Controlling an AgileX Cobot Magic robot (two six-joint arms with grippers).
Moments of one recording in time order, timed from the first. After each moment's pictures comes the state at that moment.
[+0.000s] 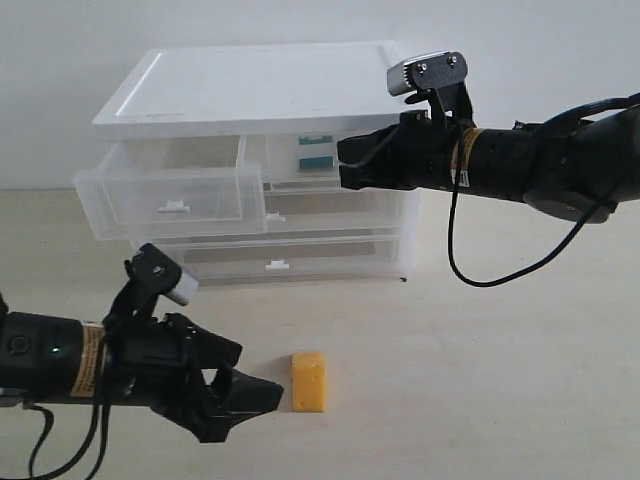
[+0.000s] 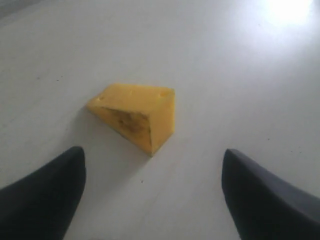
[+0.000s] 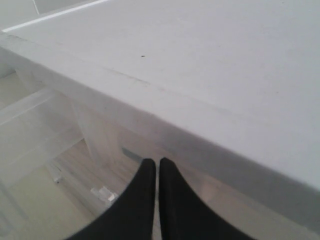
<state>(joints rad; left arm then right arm) -0.39 1.76 -0.59 1.13 -0.63 -0.84 0.32 1.92 -1.17 -0.93 -0.66 0.82</state>
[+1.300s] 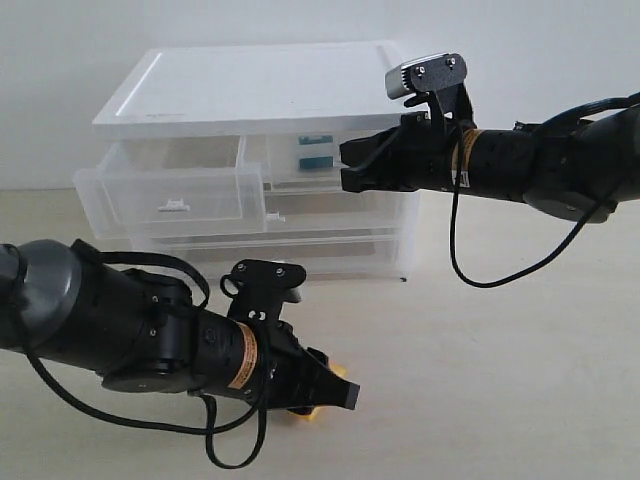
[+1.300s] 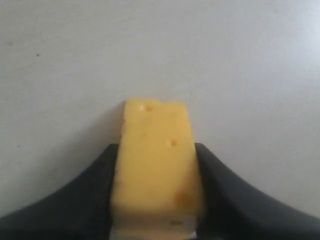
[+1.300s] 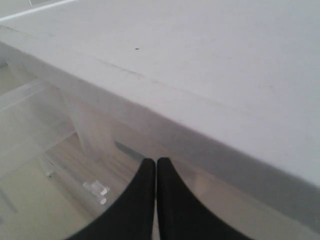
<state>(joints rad) -0.71 1.98 -0.90 0.85 -0.11 -1.13 0.32 1.92 -1.17 -0.93 -0.63 0.80</state>
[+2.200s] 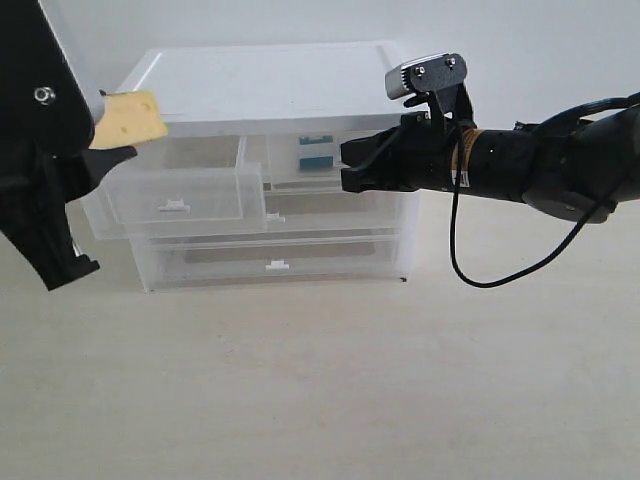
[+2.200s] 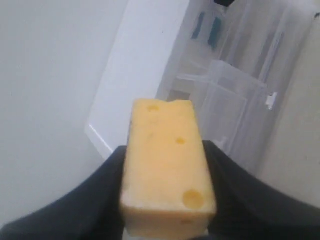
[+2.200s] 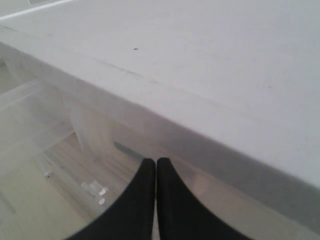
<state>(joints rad) -0.78 1.07 -0.80 1.18 0.47 -0.28 0.32 1.92 -1.17 -0.92 -0.63 0.79</state>
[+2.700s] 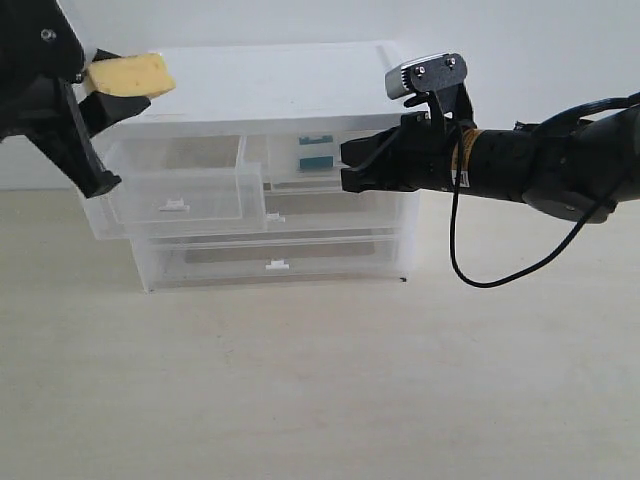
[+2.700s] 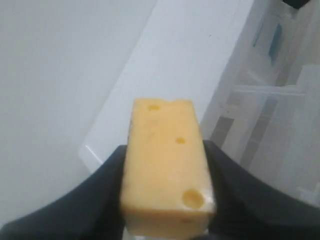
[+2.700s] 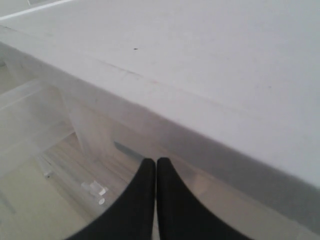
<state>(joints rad) -0.25 1.37 -0.92 1.19 -0.20 -0.27 0.32 1.92 -1.17 -0.92 -0.63 0.79</state>
